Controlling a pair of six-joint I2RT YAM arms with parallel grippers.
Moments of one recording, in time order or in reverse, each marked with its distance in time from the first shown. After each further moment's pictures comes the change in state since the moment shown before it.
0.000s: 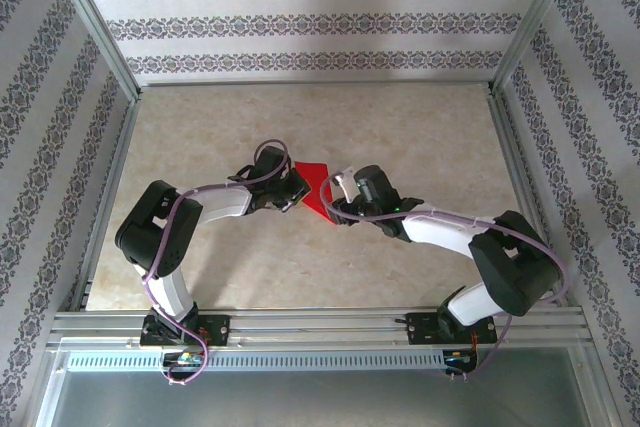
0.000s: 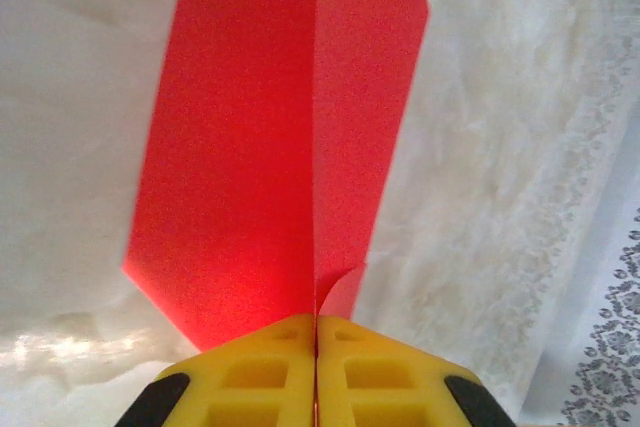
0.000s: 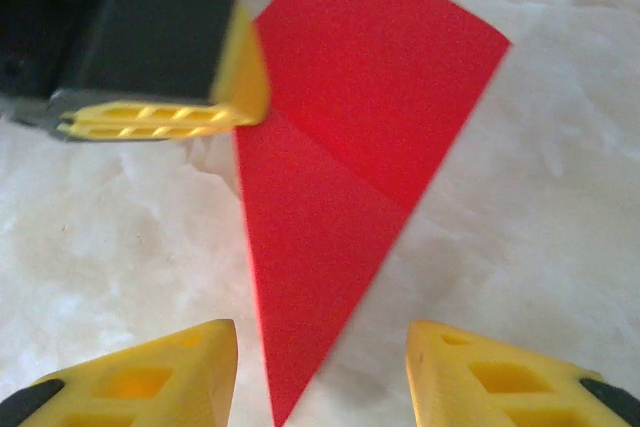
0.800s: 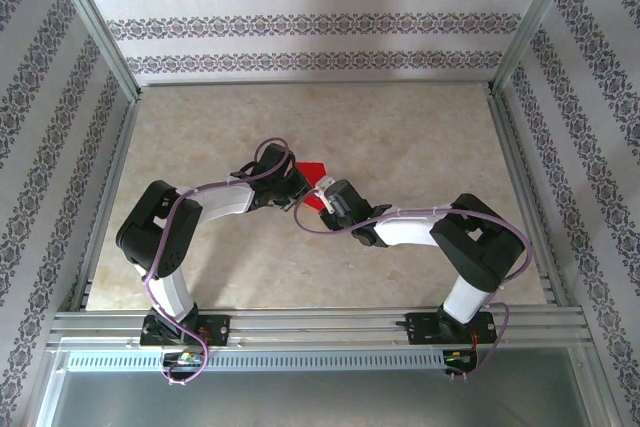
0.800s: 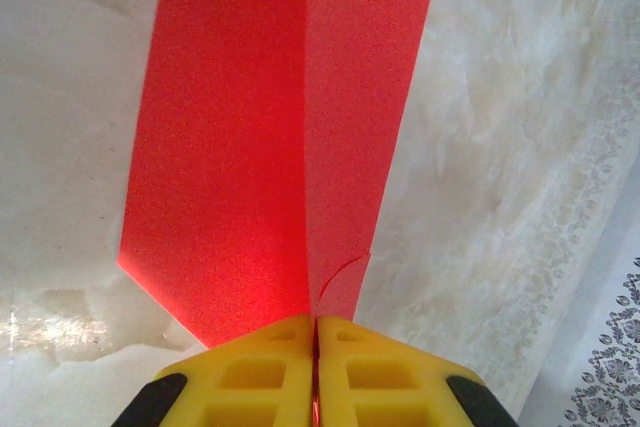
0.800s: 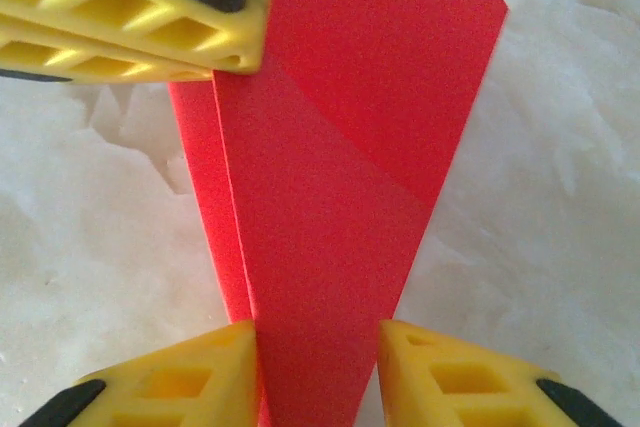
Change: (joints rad) left arm -0.014 0.000 0.043 -0.084 -0.031 -0.052; right arm 0.146 0.199 0.056 0.062 0.337 -0.049
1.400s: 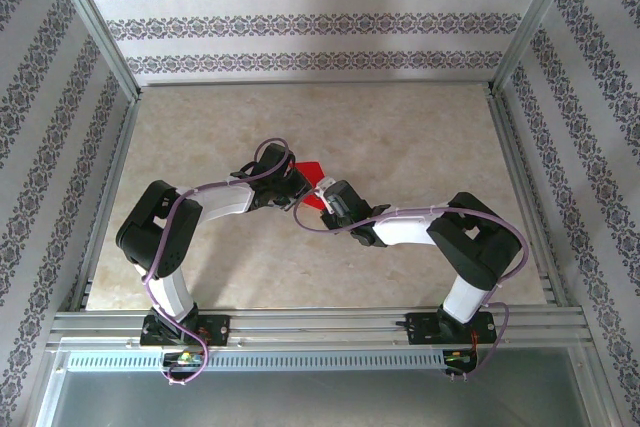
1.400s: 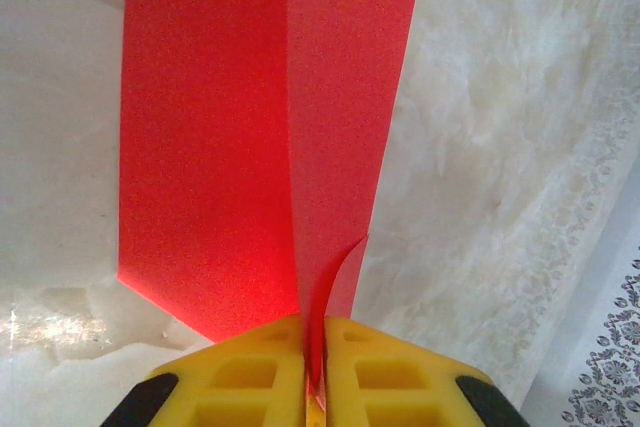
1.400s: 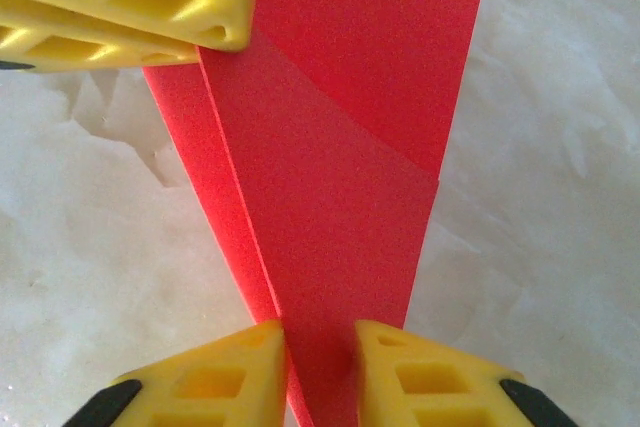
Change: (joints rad) left arm 0.000 0.000 0.000 -0.002 0.000 -0.007; right arm -0.001 0.017 0.001 -0.002 0.000 0.034
